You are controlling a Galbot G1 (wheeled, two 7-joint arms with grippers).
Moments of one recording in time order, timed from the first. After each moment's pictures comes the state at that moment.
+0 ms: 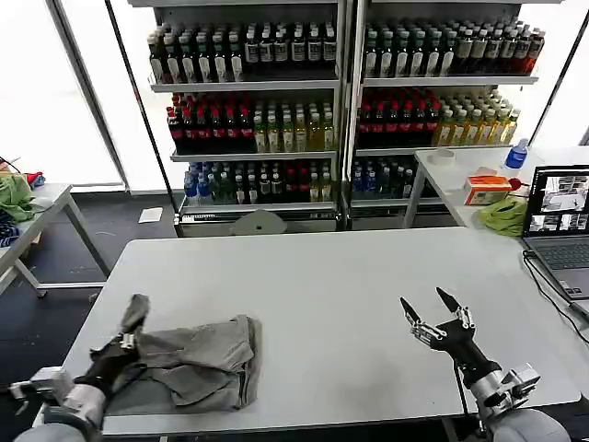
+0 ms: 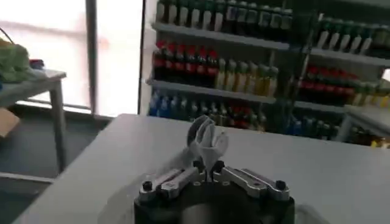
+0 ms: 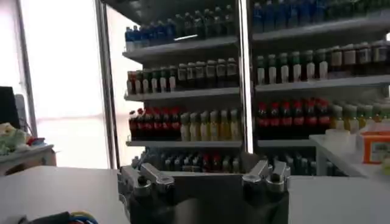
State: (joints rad) left arm 1.56 -1.18 -0.80 -2.16 -0.66 0.48 -0.06; right arm -1.51 0.91 0.59 2.01 0.67 0.05 -0.12
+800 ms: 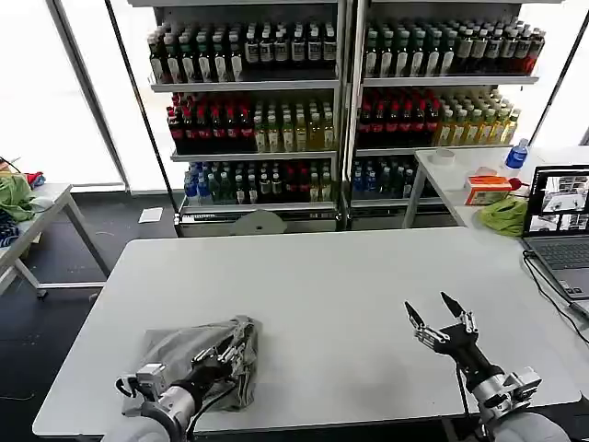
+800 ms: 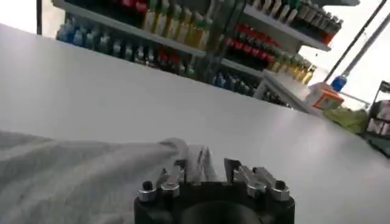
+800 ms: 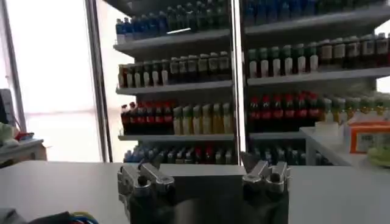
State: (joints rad) left arm 1.45 -1.20 -0.44 -2.14 -0.76 0.56 -0.13; right arm -1.52 0.93 0.60 1.99 0.66 0.04 -0.12
